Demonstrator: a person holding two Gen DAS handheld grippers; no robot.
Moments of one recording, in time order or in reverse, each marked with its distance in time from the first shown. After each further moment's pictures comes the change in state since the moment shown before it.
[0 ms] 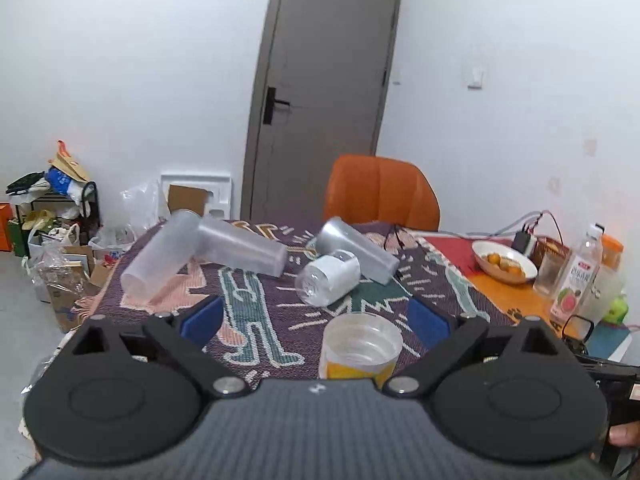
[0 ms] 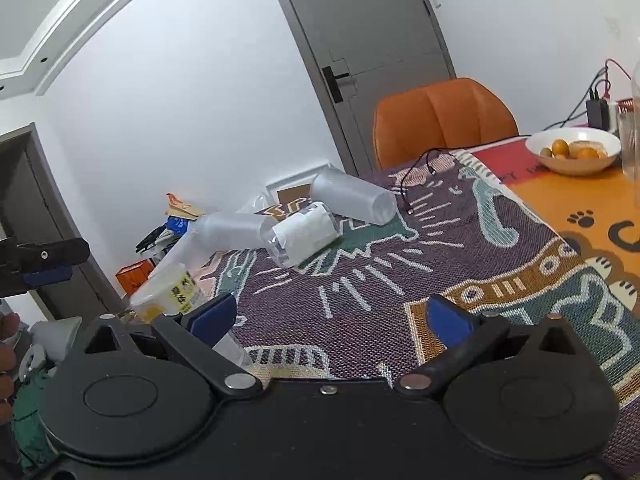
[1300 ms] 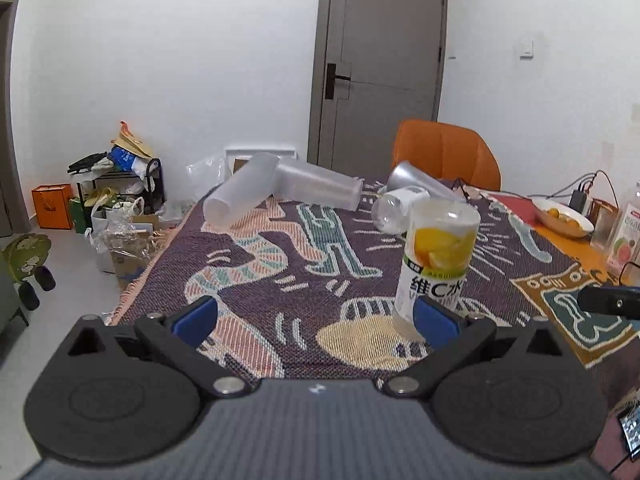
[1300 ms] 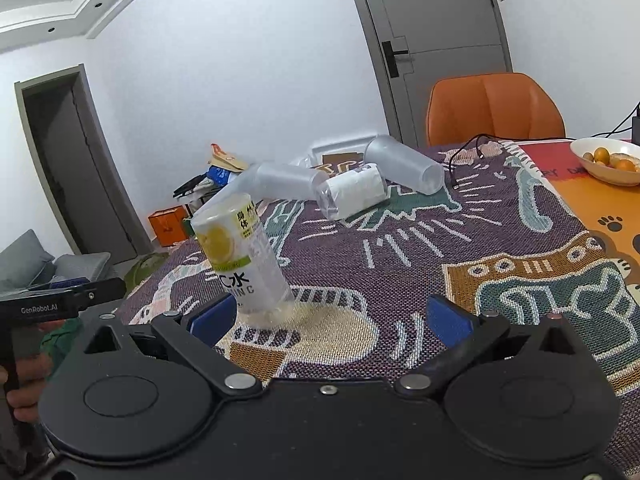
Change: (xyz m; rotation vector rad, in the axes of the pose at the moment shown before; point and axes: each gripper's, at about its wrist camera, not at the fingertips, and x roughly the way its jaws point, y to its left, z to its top) left arm -0.032 0.025 -0.081 0.010 0.068 0.191; right arm -0.022 0.021 -0.022 -0.149 0.101 0.103
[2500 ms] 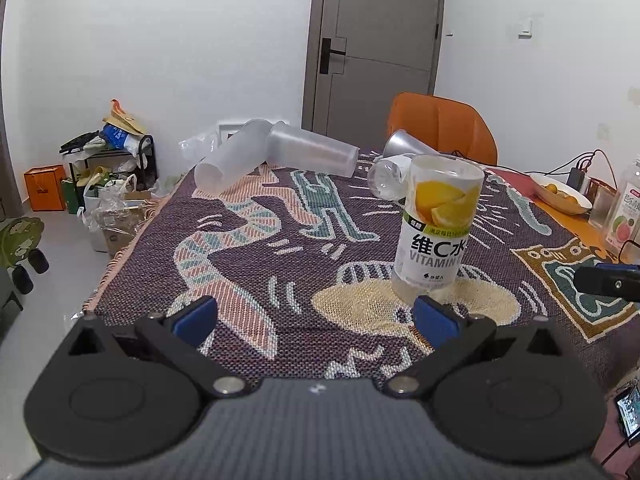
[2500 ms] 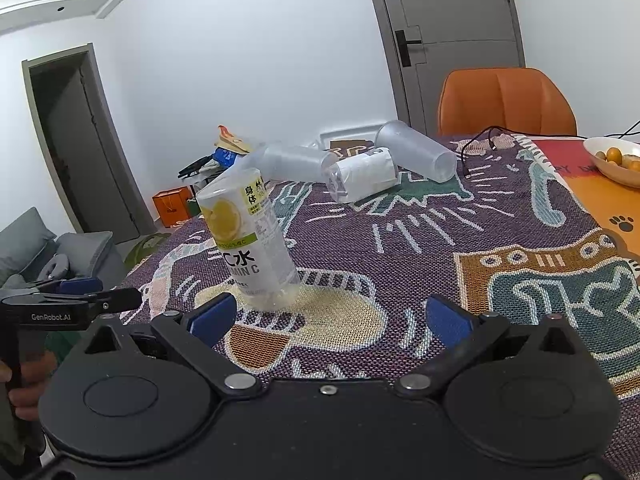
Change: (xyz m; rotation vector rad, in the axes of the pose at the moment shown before) left arm 0.014 0.000 -0.017 -0.002 0.069 -0.014; right arm 0.008 0.008 -0.006 -0.038 0.040 0.009
